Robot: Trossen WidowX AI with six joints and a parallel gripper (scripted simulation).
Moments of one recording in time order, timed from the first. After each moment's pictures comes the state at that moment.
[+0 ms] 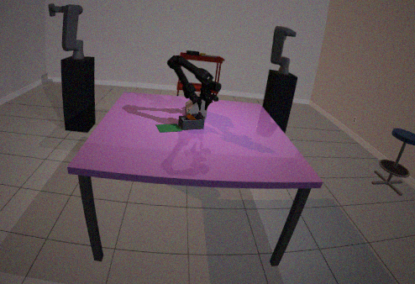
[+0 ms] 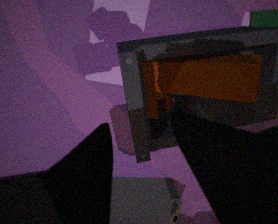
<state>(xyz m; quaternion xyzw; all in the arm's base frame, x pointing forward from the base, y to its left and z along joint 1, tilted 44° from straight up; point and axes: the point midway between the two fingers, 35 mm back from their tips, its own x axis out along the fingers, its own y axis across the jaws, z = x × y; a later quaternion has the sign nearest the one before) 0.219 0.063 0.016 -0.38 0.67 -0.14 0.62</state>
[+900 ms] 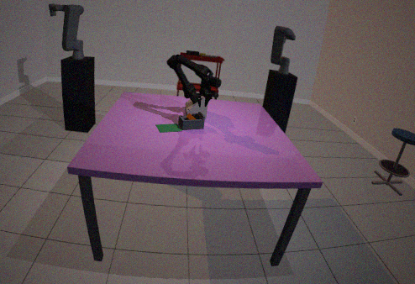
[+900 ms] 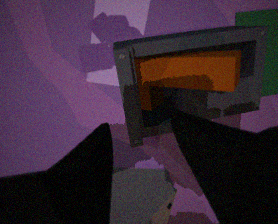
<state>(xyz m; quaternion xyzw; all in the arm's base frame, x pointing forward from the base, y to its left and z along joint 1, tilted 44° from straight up) 0.218 0.077 0.036 -0.38 0.66 -0.14 0.63</state>
